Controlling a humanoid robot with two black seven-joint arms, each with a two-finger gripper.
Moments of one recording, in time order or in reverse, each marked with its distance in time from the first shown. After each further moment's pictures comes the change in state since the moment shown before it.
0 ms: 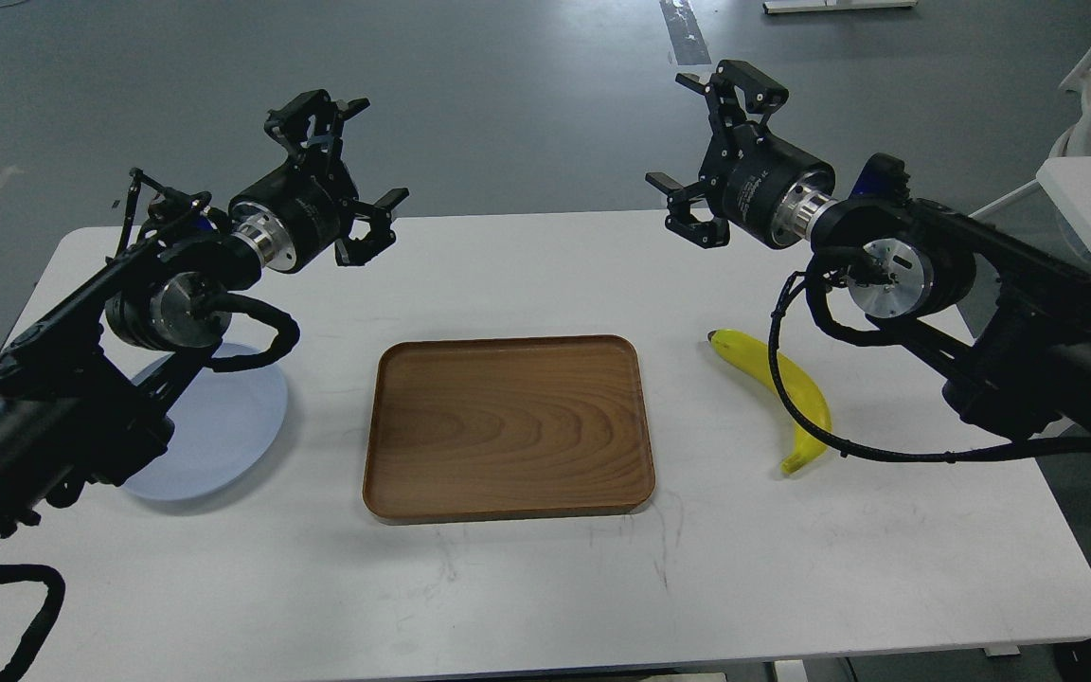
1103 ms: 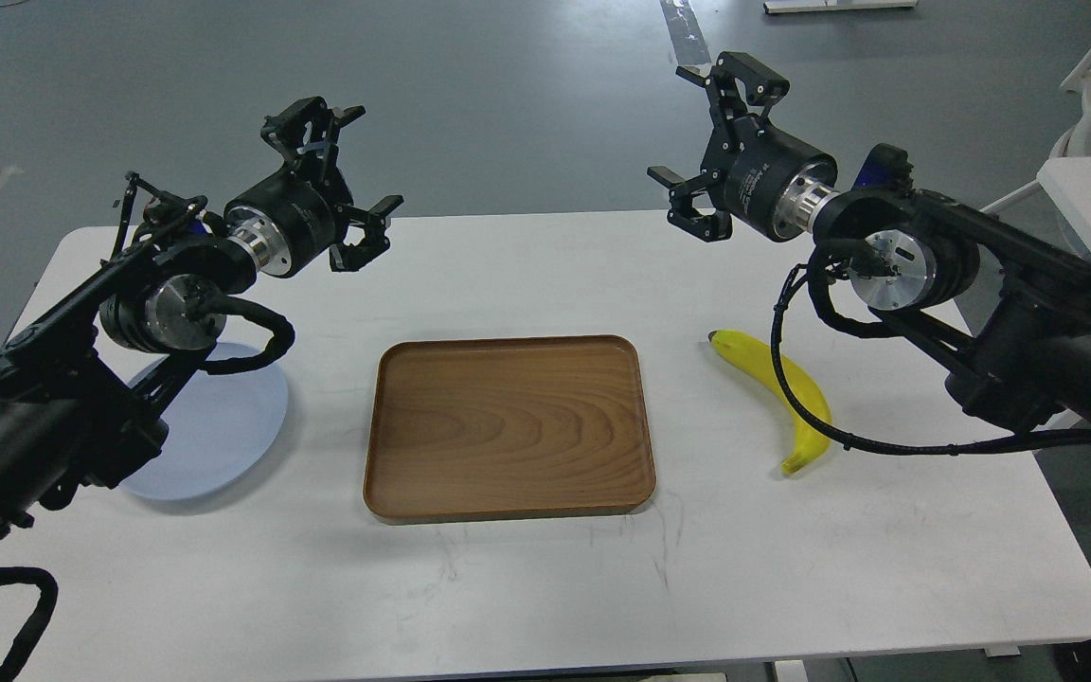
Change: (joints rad) left arm 0.002 0.014 0.013 -0.001 -0.003 0.006 0.021; right arm 0.019 -0.001 -0.011 -0.006 -0.005 0.000 -0.006
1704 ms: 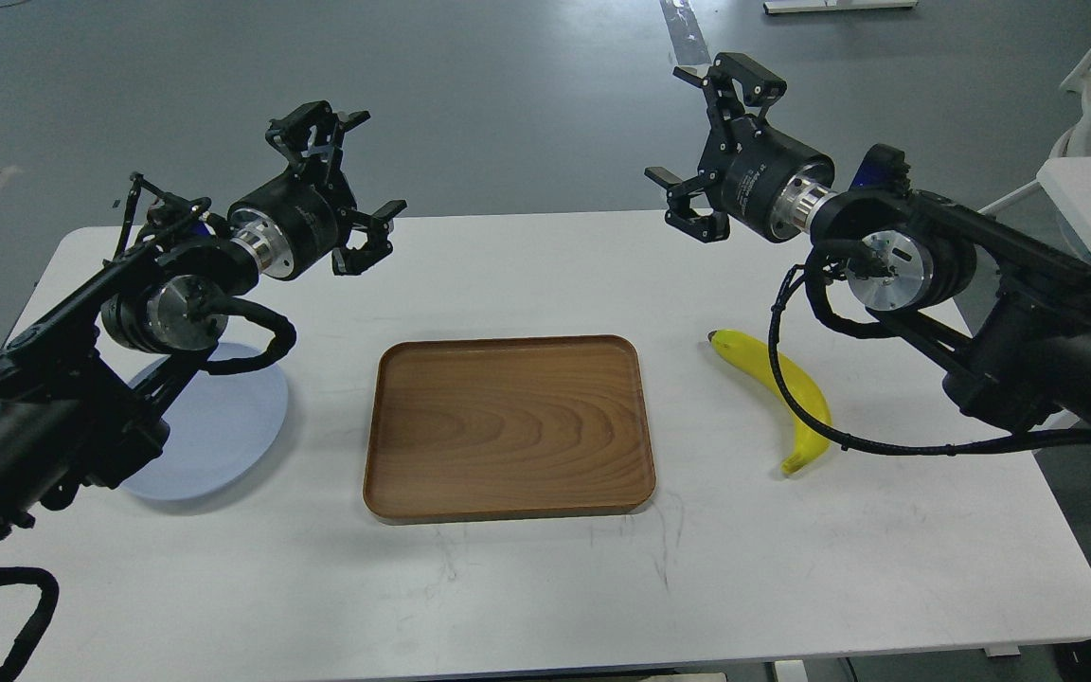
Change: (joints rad) left arm 0.000 -0.003 0.000 -0.002 0.000 0.003 0.010; right arm 0.001 0.006 -0.002 -0.002 -0.001 0.000 0.000
